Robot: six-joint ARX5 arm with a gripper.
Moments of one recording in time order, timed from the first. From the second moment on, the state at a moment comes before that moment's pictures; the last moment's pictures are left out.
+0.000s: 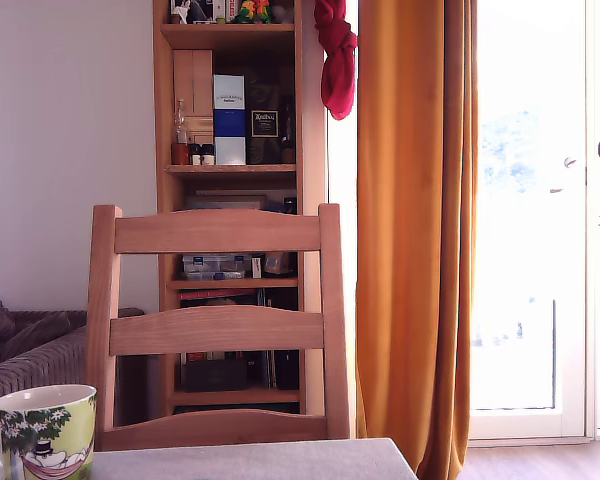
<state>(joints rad) -0.01 0.00 0.02 -0.09 0.61 -0.36</state>
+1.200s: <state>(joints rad) -0.46 1.24 0.34 0.24 0.43 -0.13</state>
